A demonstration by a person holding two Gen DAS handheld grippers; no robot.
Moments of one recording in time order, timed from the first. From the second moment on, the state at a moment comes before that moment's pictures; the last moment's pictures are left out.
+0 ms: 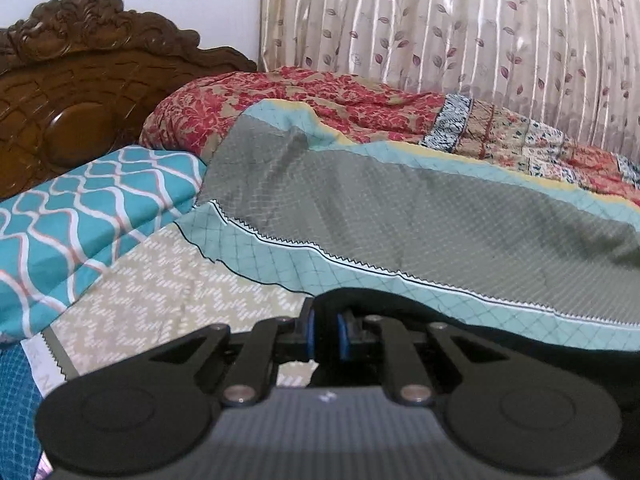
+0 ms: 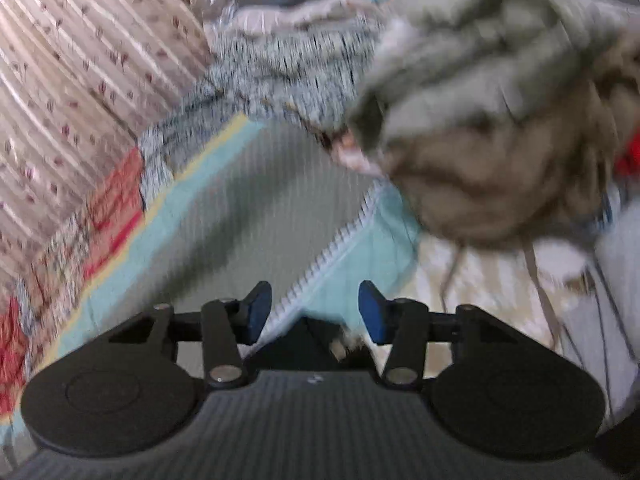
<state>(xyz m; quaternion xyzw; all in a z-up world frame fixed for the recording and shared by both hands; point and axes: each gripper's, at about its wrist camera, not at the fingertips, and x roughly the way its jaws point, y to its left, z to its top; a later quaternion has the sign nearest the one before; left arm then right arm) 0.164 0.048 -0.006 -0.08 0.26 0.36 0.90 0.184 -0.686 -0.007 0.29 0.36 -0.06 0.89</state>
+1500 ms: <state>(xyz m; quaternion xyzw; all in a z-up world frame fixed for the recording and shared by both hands) 0.272 0.083 -0.062 -0.05 0.33 0.35 0.88 0.228 -0.655 -0.046 0.27 0.36 -0.04 0.89</state>
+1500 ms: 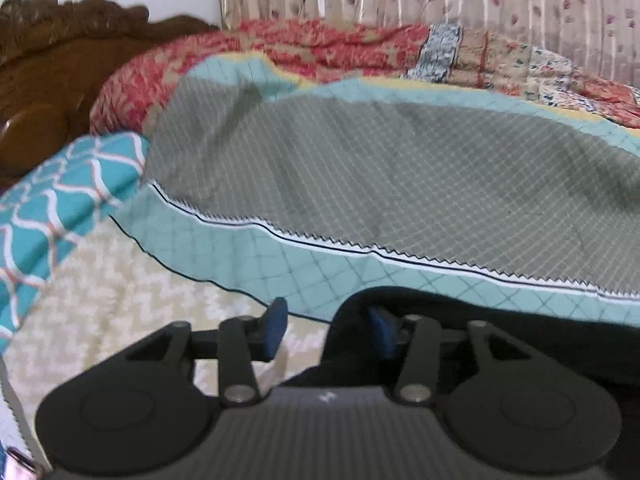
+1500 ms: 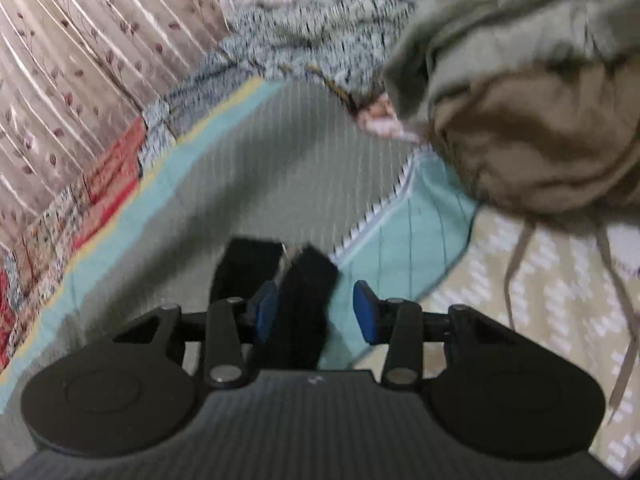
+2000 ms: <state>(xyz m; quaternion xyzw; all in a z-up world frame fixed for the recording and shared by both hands) 0.265 0.082 -0.091 -0.03 0.36 0.36 0.86 0.228 -0.630 -0.051 0.19 0.32 -0.16 0.91</state>
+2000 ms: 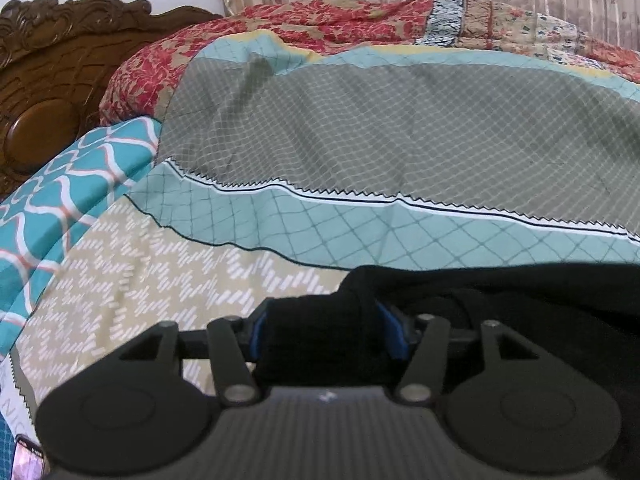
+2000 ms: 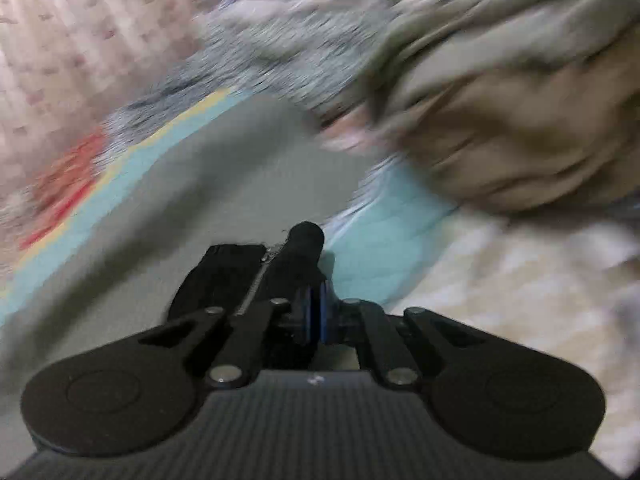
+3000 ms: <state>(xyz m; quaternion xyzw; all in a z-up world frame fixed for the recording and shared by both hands) 0.061 0.098 -0.034 -0.25 0.38 0.27 0.85 0.043 -0.449 -0.032 0.12 0.41 0.13 0.90</state>
